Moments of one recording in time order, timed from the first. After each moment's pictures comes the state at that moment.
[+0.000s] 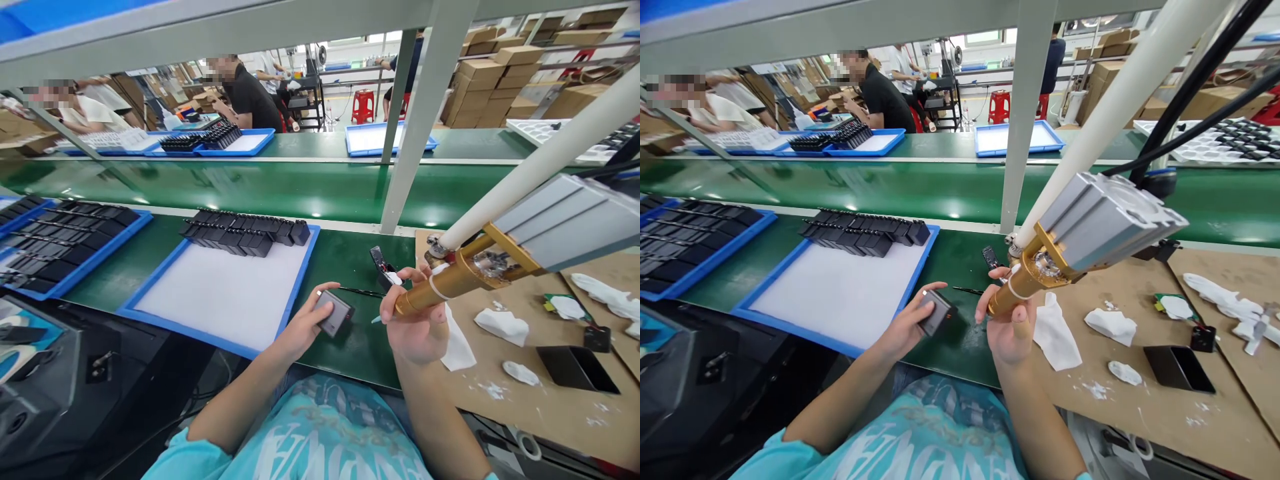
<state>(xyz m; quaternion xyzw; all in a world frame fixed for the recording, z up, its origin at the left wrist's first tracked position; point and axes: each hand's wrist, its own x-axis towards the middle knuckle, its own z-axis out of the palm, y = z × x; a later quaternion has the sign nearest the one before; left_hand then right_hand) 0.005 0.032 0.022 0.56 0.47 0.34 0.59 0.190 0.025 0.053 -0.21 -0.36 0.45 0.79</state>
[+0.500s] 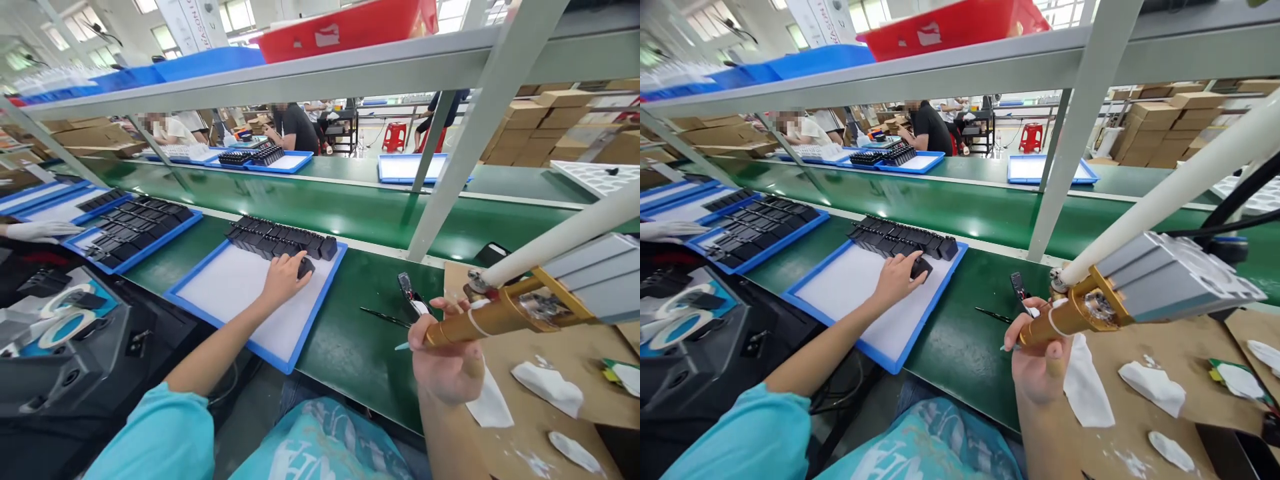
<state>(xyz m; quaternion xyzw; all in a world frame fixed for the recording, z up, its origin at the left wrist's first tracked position) -0.104 0.125 0.020 0.76 0.62 0.18 -0.09 0.195 0.028 0.046 -0.22 -0.37 0.44 0.79</state>
